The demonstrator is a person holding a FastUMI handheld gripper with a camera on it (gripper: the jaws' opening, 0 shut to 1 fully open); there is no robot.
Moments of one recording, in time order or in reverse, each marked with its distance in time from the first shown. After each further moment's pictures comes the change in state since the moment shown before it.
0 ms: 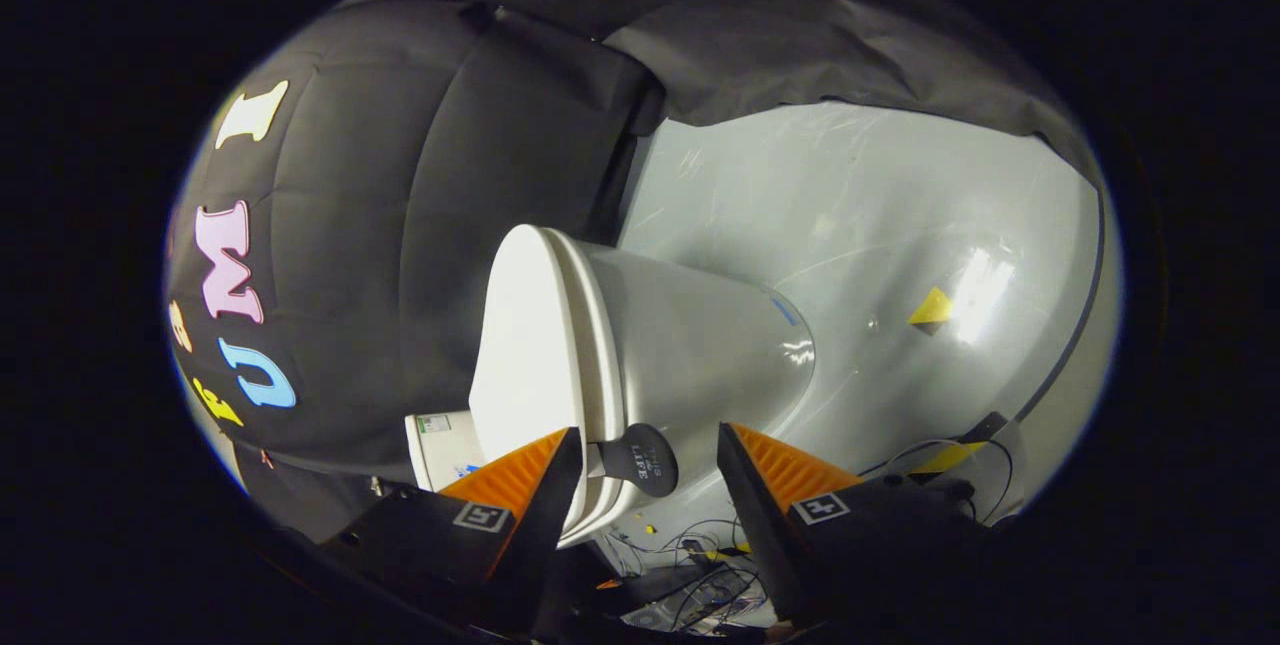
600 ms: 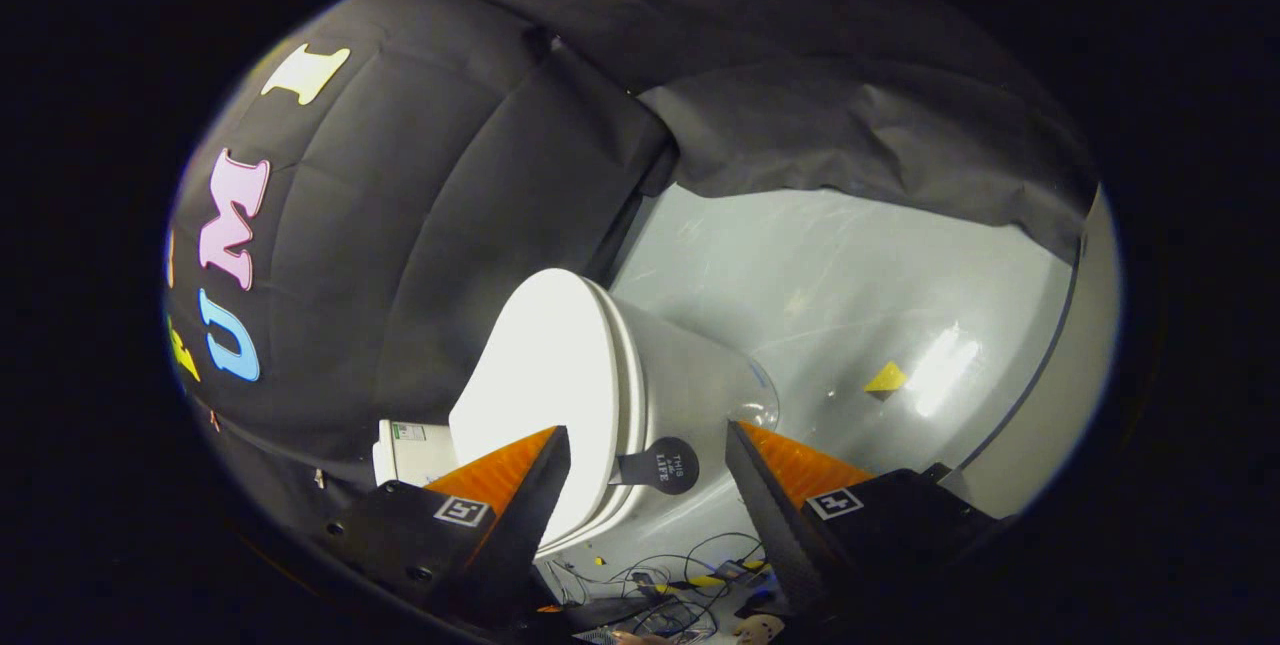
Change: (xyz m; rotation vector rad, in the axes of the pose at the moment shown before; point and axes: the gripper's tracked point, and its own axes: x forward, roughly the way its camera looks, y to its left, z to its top) arm -0.039 0.019 0.021 -0.163 -0.179 -0.108
